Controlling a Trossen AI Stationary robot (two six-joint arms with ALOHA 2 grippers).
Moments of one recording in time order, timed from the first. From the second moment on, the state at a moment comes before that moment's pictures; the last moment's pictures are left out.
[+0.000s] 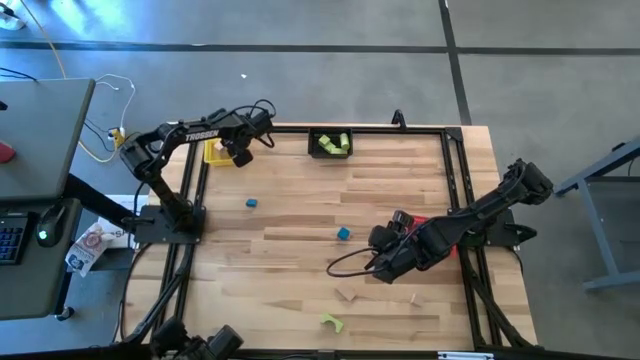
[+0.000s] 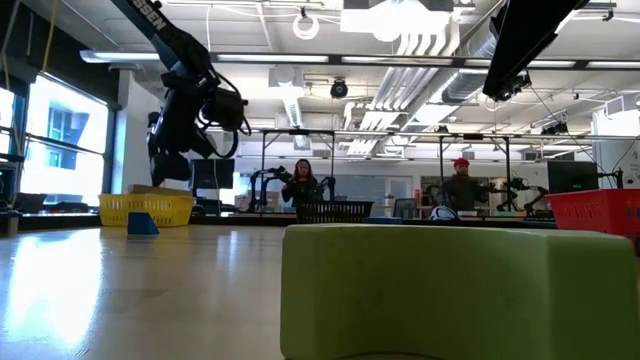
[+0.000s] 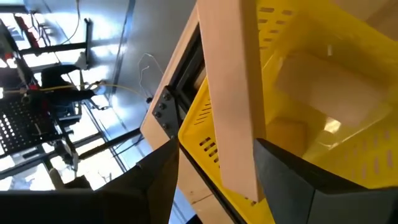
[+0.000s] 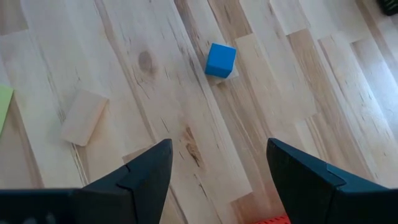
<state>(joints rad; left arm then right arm) 0.89 1.67 1.06 -0.98 -0.77 0.08 0.51 1.54 1.26 -1.01 0.43 0.81</state>
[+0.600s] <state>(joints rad) 0.89 1.65 1.09 -1.00 -0.73 0.08 0.51 1.54 1.26 -1.01 0.43 0.82</state>
